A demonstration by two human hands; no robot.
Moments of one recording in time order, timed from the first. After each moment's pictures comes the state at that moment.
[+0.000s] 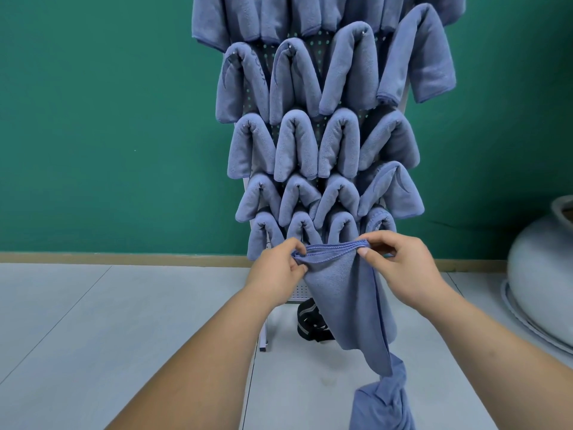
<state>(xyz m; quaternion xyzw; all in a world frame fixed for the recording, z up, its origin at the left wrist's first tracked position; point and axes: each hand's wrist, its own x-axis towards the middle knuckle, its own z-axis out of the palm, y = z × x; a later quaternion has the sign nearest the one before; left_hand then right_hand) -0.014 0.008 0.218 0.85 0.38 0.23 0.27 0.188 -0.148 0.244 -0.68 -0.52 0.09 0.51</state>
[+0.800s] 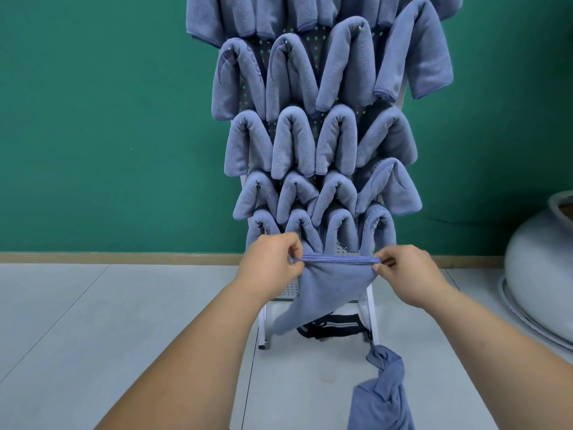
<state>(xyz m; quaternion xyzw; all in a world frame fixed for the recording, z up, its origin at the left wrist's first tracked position) -0.020 0.010 0.233 0.89 0.35 0.25 0.17 0.219 -0.146 0.218 -0.84 -0.47 0.08 0.28</state>
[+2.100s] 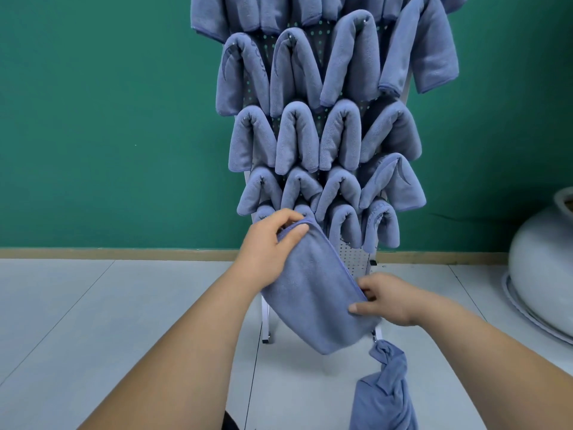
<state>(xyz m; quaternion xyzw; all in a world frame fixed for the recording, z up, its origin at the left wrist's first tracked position) -0.036 0.004 0.258 0.83 0.25 0.37 0.32 0.191 -0.145 0.195 -0.73 -0.61 0.27 0.17</state>
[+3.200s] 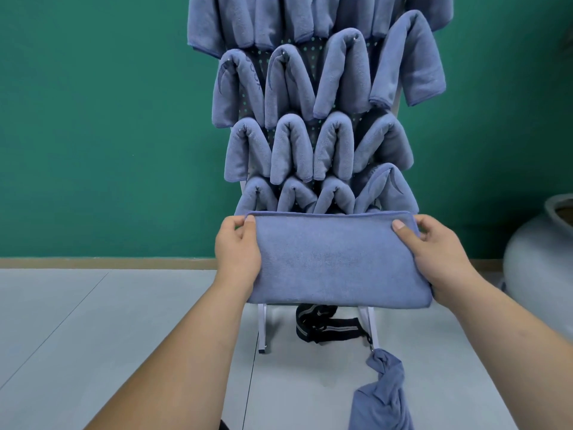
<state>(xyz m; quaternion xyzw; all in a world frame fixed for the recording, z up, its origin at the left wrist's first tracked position) -0.032 0.023 0.250 0.57 0.45 0.52 0.45 0.220 -0.167 0.264 -0.65 -0.32 0.22 0.65</state>
